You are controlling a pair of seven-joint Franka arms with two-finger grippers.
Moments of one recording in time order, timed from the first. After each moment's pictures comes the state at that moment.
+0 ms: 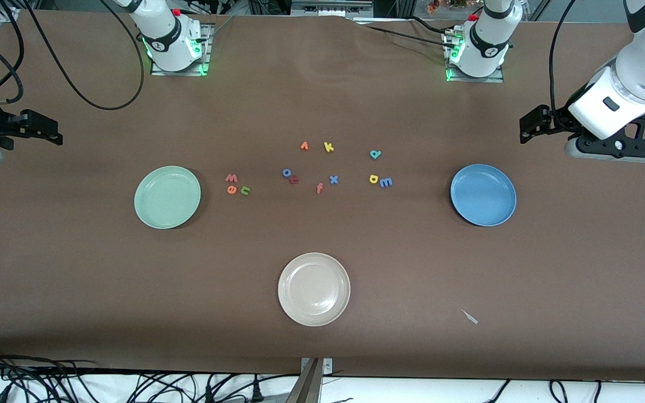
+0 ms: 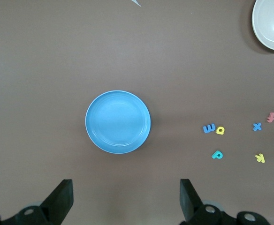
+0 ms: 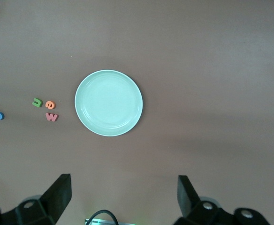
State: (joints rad) left arm -0.03 0.04 -0.12 -1.58 -0.03 1.54 -0.10; right arm 0.06 0.11 -0.09 -1.52 0.00 1.51 -0.16
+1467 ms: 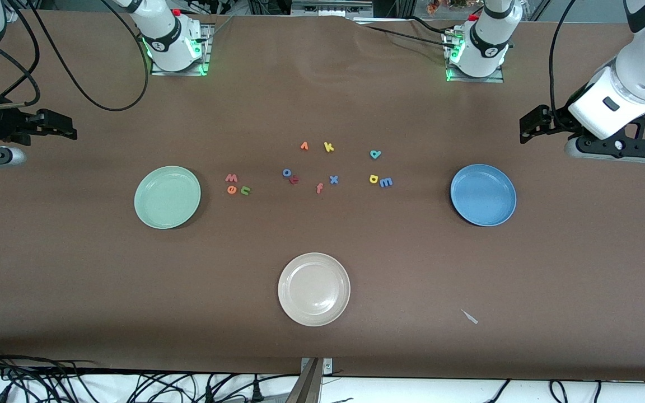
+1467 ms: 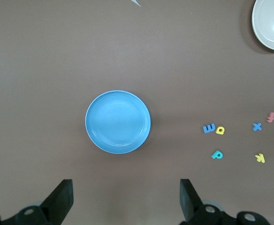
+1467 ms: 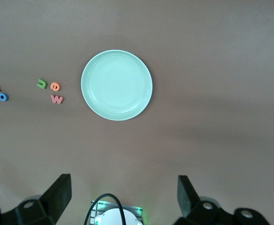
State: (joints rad) left arm -0.03 0.04 -0.12 -1.58 -0.03 1.54 -0.10; right arm 0.08 0.12 -0.09 -1.52 0.01 1.43 -0.16
